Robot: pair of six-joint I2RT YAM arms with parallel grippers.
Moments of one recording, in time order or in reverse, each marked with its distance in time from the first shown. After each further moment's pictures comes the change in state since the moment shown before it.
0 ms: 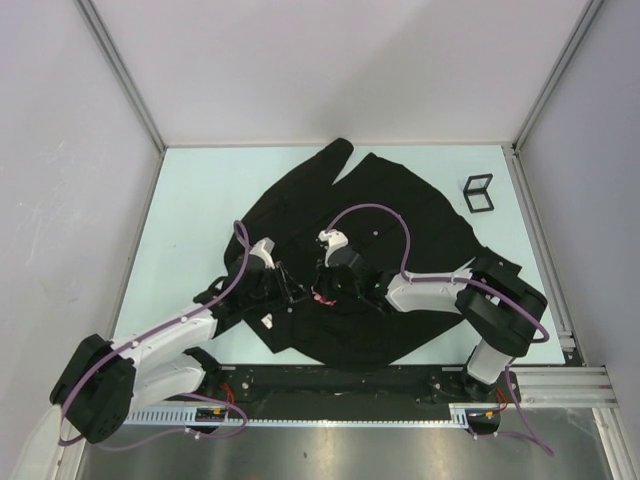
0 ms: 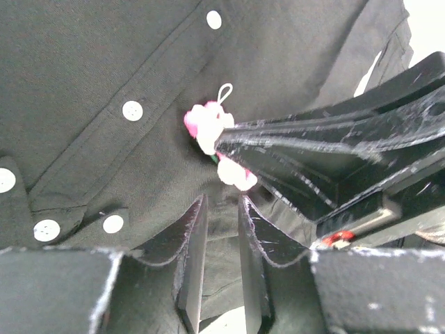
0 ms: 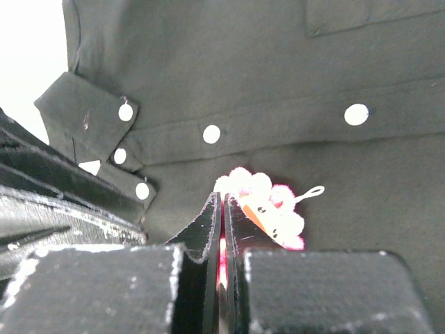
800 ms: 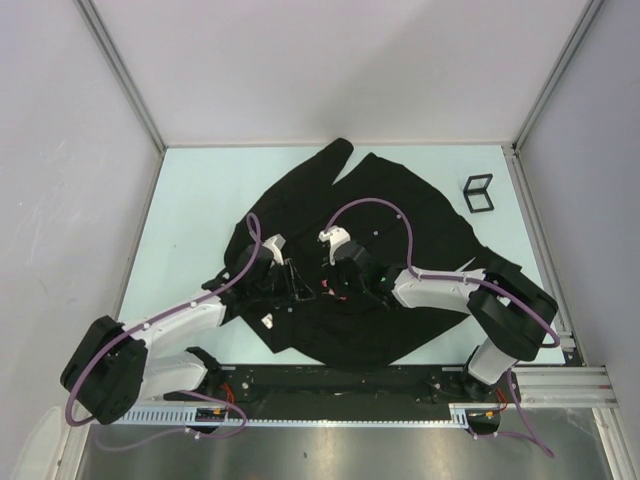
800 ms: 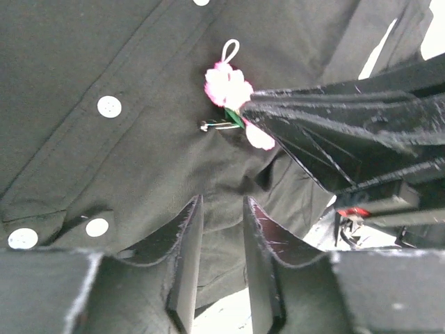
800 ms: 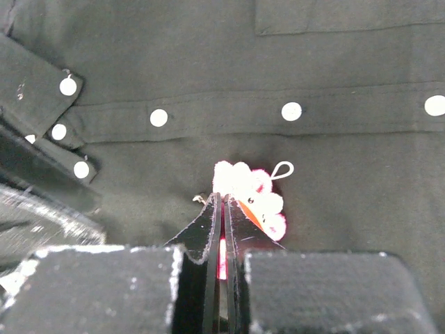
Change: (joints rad) left arm 0.001 0.109 0.095 -0.066 0.089 0.044; right arm -0.039 -0.052 0.013 -0.130 0.037 -0.217
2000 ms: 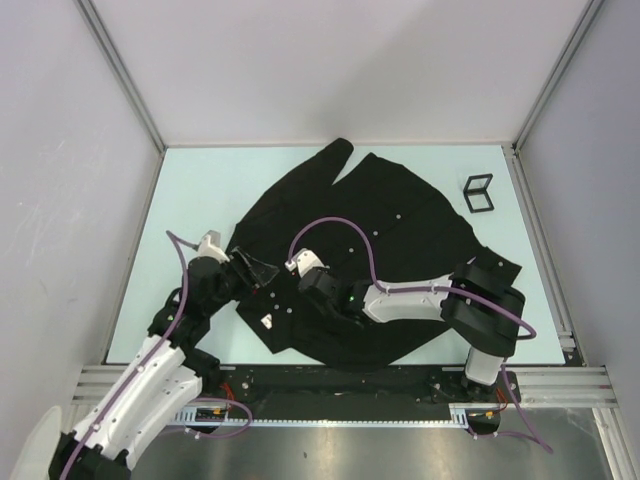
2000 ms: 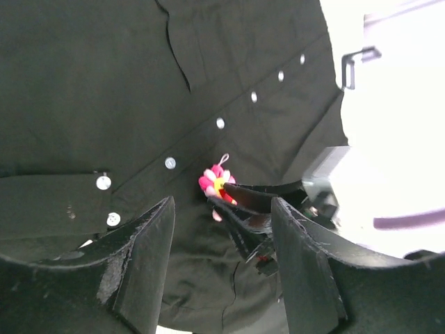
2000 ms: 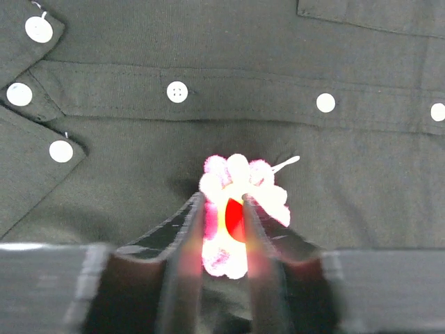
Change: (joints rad) left arm 0.211 -0.588 -0.039 -0.294 -0.220 -0.078; right arm 0.214 0.147 0.148 -0.159 0.317 -0.106
